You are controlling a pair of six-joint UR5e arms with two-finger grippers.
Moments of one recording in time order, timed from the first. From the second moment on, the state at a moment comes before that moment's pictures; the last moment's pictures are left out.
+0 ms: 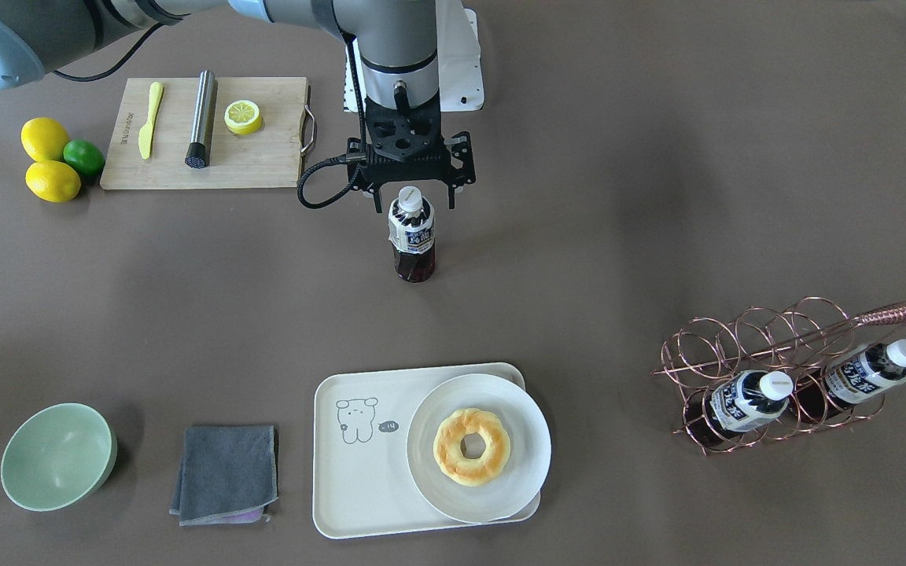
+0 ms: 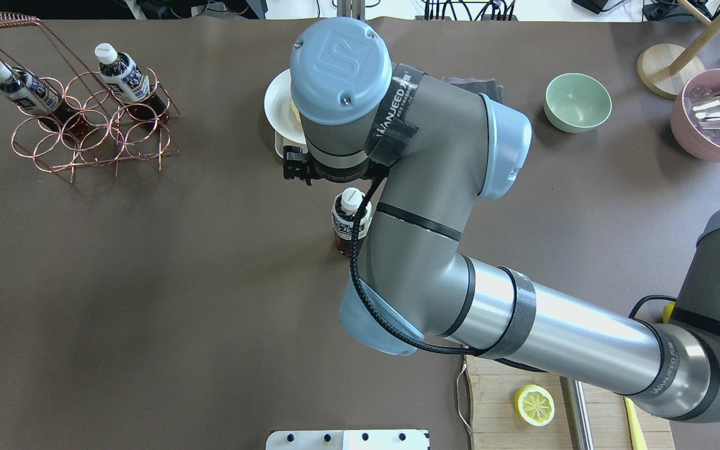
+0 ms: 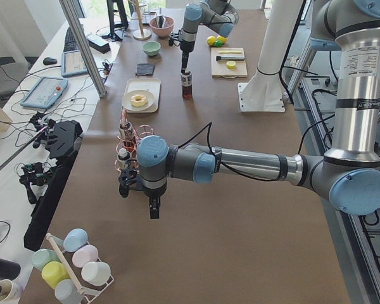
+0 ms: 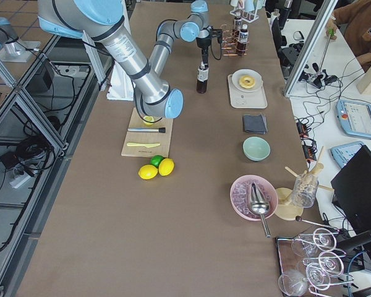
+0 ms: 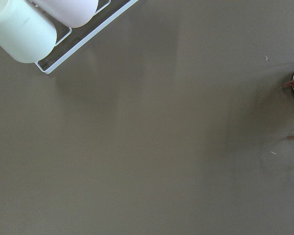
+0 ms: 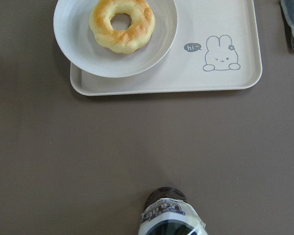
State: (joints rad) left arm -1.58 -1.57 -1.68 -1.62 -2.33 -0.21; right arm 0.54 -0.66 1.72 -1.80 1.78 1.19
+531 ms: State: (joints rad) left arm -1.58 -1.58 -1.67 -1.62 -2.33 -0.21; right arm 0.54 -0.68 1.72 -1.80 1.77 1.21
